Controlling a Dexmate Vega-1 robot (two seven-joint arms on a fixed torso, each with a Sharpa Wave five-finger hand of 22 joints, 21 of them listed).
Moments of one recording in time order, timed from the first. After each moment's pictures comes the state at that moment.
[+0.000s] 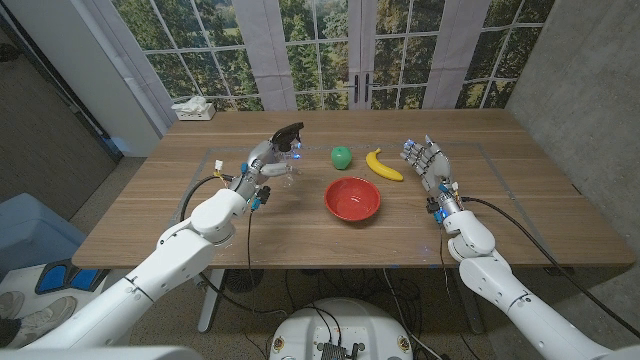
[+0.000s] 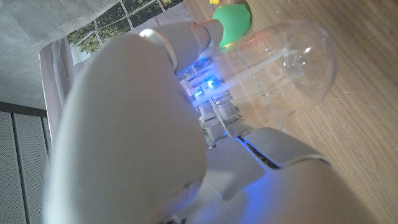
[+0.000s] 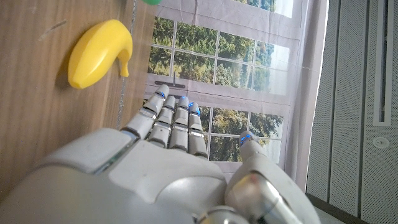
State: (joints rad) left arm 1.13 0.71 0.34 -1.92 -0.51 -0.09 0.24; left_hand 1.56 -0.22 0.85 -0.35 0.42 0.29 -0.13 0.19 0.18 0.28 -0.10 0.49 0.26 0.39 -0.04 0.37 0.30 0.13 -0.03 1.19 0.17; right arm -1.06 -0.48 -0.34 -1.44 0.66 0.53 0.05; right_hand 0.19 0.14 0.41 -0.02 0.18 0.38 0.10 0.20 0.18 0.42 0.09 0.22 0.22 0.26 0.02 0.25 0.35 0.41 0.03 0.20 0.17
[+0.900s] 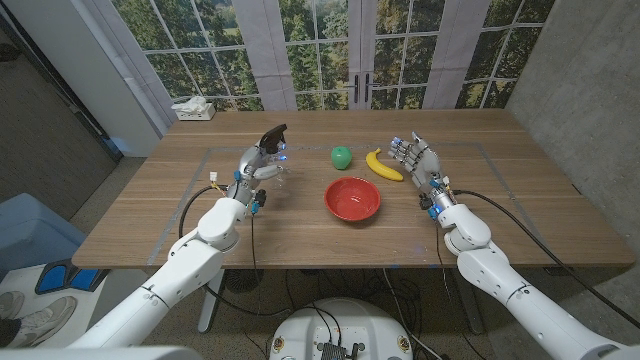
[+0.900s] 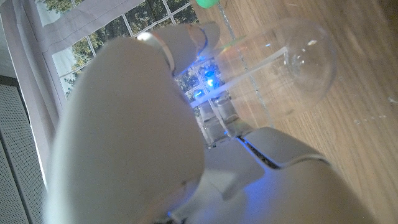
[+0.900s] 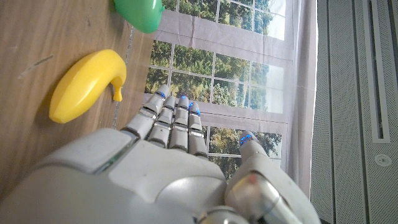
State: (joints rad) left arm 1.12 0.61 0.33 -1.78 -0.45 -0.17 0.31; left_hand 1.53 -0.18 0.85 -0.35 0.40 0.30 -0.14 0.19 0.18 0.29 -0.09 0.46 0.23 0.40 -0.05 0.36 0.28 0.14 -0.04 1.19 0.17; right arm -1.03 -0.50 -0.38 -1.47 0.66 0.47 0.09; right_hand 0.19 0.14 0.41 -0.02 0.18 0.38 0.10 0.20 0.18 0.42 0.09 0.22 0.22 0.26 0.02 0.25 0.35 0.41 0.03 0.20 0.17
